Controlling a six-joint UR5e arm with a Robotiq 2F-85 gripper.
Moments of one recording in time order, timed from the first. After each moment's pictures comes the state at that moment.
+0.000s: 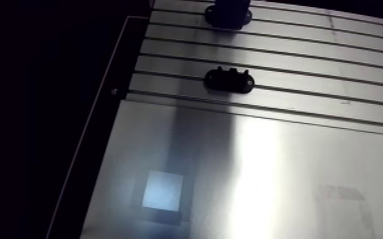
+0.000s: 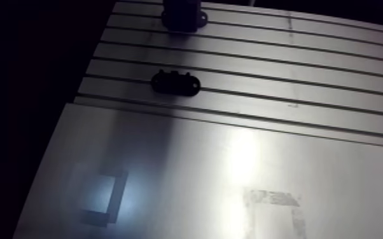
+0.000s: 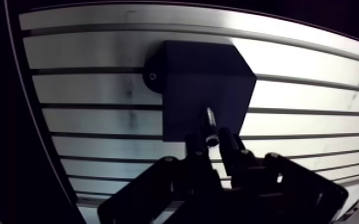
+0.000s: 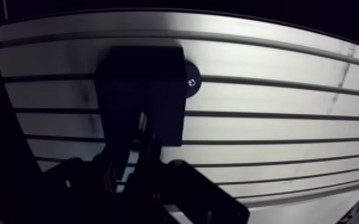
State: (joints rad) arm 0.12 -0.82 1.09 -1.55 -1.60 -1.51
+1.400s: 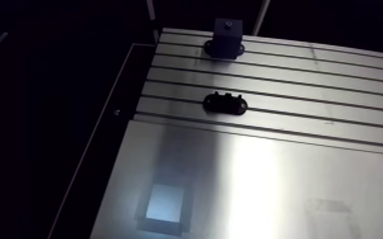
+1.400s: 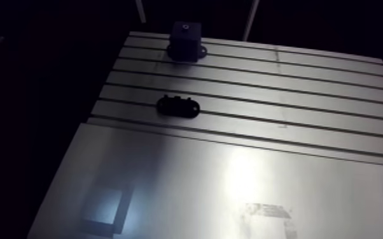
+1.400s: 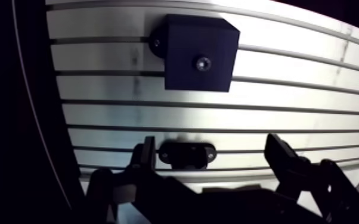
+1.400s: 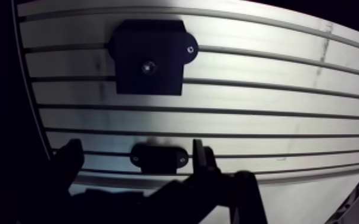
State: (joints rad) arm 0.12 -0.96 1.15 -1.53 -1.60 -1.52
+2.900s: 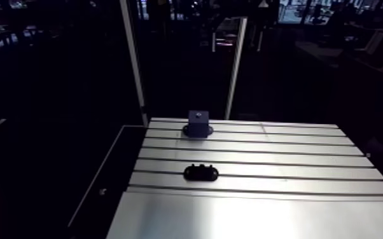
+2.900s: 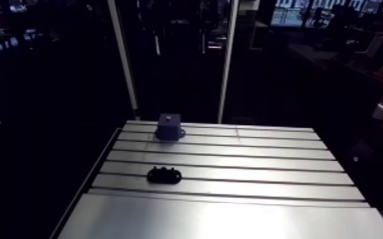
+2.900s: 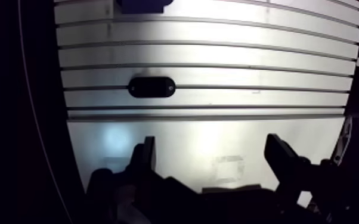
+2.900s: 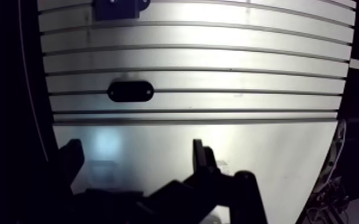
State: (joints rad) arm 0.02 -1.39 1.34 -1.45 -1.62 -1.57
